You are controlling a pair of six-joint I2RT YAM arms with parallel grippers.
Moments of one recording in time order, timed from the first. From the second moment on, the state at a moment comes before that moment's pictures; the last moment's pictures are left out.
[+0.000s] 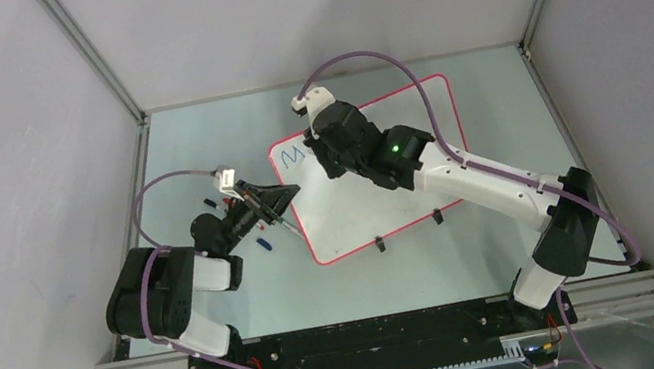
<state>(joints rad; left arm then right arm) -0.18 1.55 0.27 1.48 0.70 -0.74 0.94 1.63 1.60 -0.54 0.30 0.18</state>
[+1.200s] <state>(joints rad) -0.18 1.55 0.27 1.48 0.71 -0.74 0.93 1.66 1.65 -0.55 0.36 0.17</state>
